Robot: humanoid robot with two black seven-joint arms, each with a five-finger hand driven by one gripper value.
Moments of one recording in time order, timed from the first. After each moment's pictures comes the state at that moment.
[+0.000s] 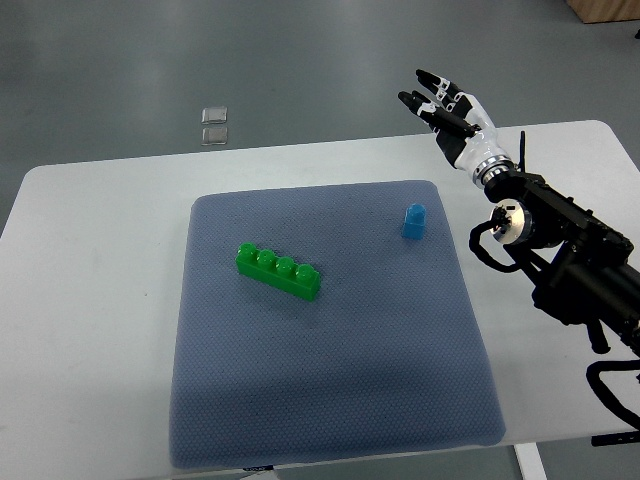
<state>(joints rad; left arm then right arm) -0.02 0.00 -0.10 -0.15 0.07 0.00 0.01 0.80 -0.13 0.83 0.66 -0.39 0.05 0.31</state>
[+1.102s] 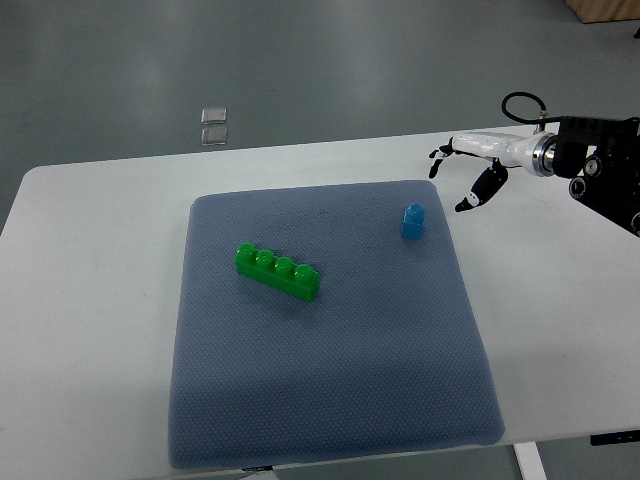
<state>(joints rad) -0.02 0.00 -0.10 -0.15 0.07 0.00 0.01 1.09 -0.45 0.13 0.71 -1.30 0.20 0.30</state>
